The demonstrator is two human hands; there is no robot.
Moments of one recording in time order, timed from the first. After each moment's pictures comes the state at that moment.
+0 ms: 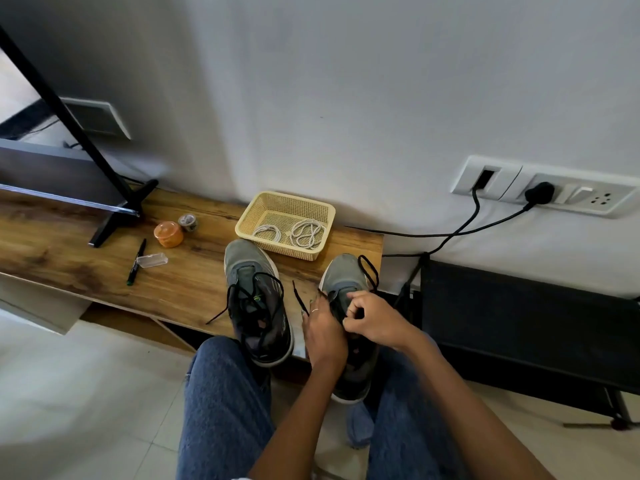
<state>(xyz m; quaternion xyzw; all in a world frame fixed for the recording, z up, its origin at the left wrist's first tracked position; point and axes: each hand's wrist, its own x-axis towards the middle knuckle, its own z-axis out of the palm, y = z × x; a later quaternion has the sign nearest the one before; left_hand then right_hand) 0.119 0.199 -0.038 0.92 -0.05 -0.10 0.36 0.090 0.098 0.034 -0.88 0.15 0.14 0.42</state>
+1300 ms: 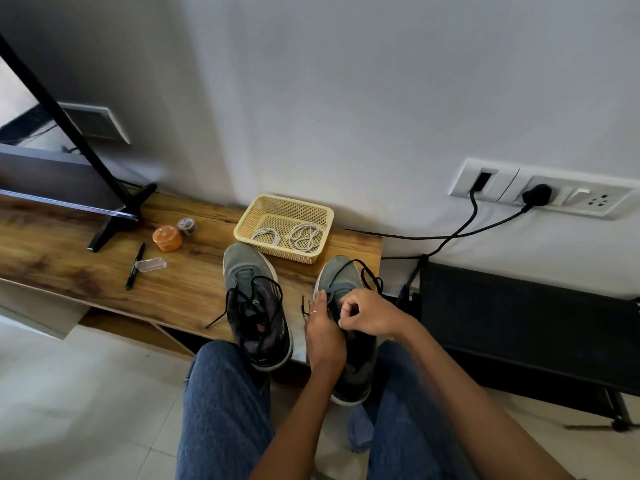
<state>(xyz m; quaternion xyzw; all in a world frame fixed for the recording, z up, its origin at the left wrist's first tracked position) 0.121 0.199 -0.045 0.88 -0.03 -0.12 0.45 0.107 0.092 0.040 -0.88 0.11 0.18 0.42</state>
